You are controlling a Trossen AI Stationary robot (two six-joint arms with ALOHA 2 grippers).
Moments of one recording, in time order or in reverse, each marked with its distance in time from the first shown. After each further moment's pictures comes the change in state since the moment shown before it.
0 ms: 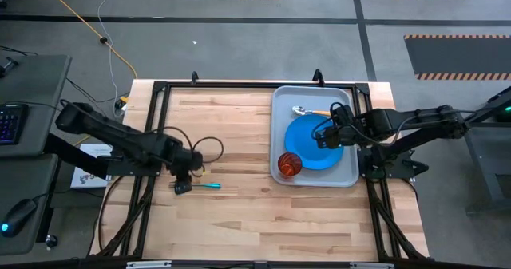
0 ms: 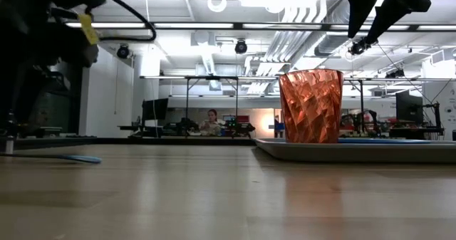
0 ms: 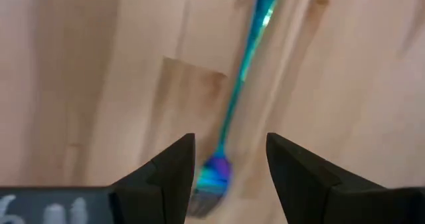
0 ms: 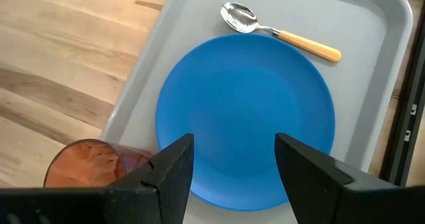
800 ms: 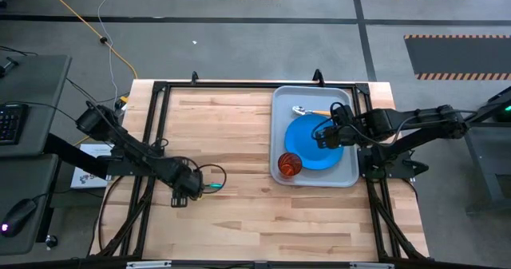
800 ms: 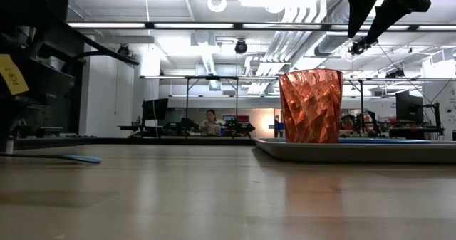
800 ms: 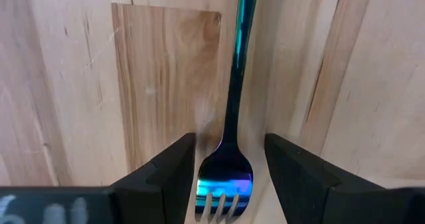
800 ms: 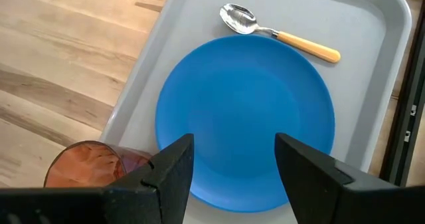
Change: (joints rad) left arm -0.265 0.341 0.008 0.025 -0.136 -0.020; right arm 0.000 0.000 0.000 0.000 0.005 0.003
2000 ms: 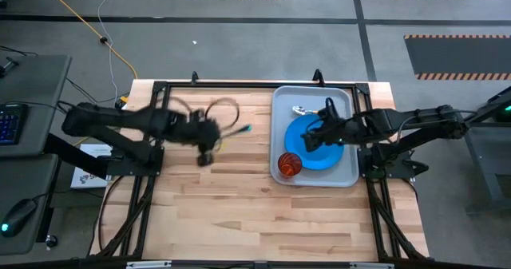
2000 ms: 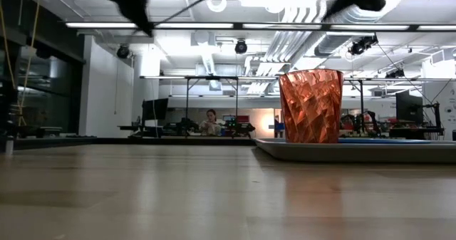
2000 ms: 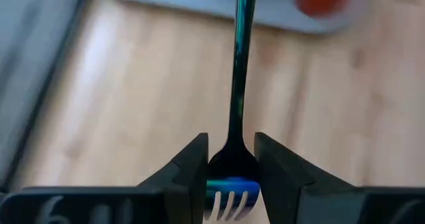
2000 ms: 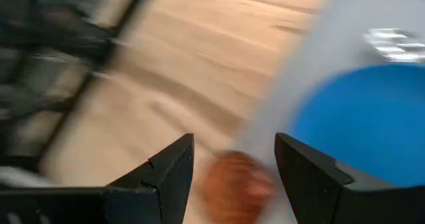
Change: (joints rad) left arm 0.453 -0.204 0.583 -0.181 -0.323 0.388; right arm -0.007 0.000 0.000 0.457 -0.100 -0.220
